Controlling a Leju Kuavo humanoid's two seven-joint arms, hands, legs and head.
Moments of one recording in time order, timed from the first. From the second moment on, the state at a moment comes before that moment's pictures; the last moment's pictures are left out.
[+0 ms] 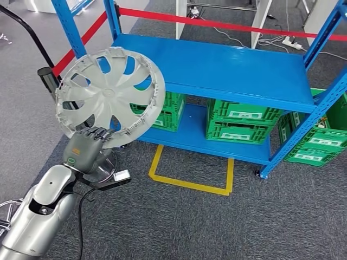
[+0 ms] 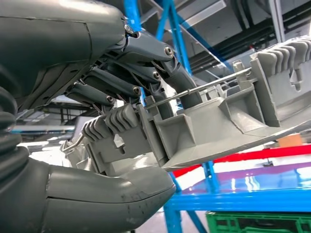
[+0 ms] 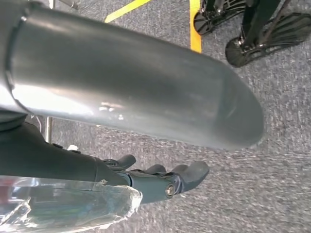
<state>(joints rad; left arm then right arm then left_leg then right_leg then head) -0.25 0.20 -0.50 -1.50 -1.27 0.16 -0.04 0.08 0.36 -1.57 -0.93 1.20 0.47 -0.16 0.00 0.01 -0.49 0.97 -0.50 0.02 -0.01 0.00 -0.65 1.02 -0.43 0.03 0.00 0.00</state>
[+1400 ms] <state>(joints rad) -0.24 0.20 -0.48 -1.49 -1.25 0.17 -0.05 0.07 0.36 -1.57 -0.93 1.21 0.47 -0.15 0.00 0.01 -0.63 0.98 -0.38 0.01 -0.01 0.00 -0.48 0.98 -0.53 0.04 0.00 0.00</state>
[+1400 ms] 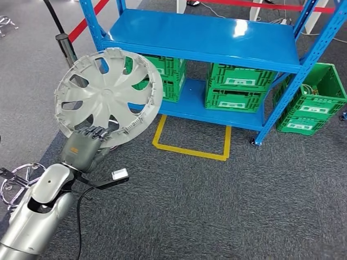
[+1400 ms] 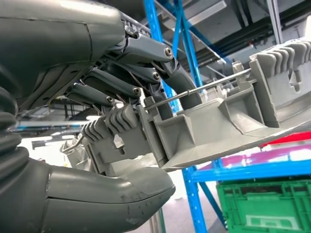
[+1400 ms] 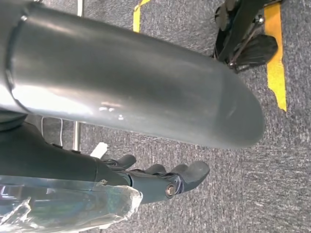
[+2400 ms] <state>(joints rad) -0.23 0.20 -0.47 -1.50 -1.21 0.18 -0.07 0.07 0.36 -1.57 -0.93 1.23 0.46 -0.17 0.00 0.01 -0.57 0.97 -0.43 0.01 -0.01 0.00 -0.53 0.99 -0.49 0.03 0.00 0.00</state>
